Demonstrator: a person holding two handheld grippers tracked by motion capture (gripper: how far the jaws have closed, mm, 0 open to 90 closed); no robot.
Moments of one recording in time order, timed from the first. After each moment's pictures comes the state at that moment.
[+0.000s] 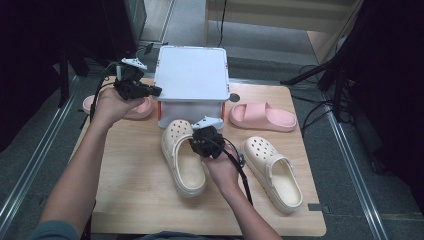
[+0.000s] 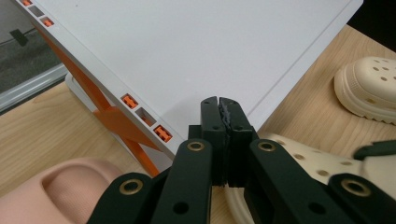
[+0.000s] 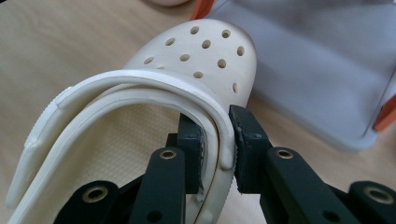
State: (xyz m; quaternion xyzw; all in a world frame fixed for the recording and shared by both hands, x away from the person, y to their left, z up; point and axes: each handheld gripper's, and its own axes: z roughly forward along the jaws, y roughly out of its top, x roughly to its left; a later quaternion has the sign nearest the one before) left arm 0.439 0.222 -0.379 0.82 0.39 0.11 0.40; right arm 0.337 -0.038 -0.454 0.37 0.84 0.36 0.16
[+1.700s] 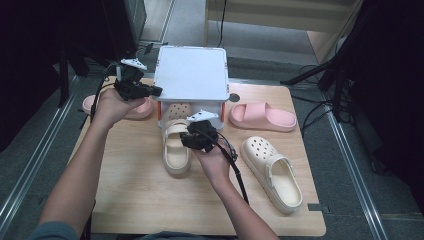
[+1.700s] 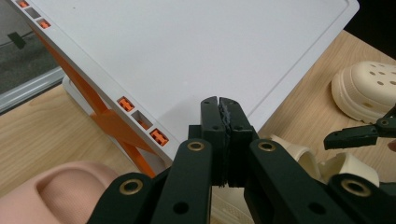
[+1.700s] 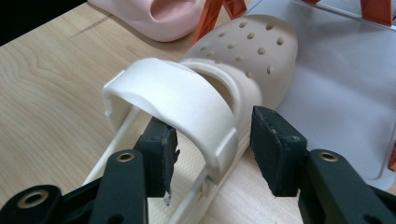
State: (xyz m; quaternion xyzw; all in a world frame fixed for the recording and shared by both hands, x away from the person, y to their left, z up) left arm 0.440 0.223 -0.382 0.82 0.39 0.11 0.41; right arm 0.351 -0.022 -0.457 0.38 0.82 0.40 0.16
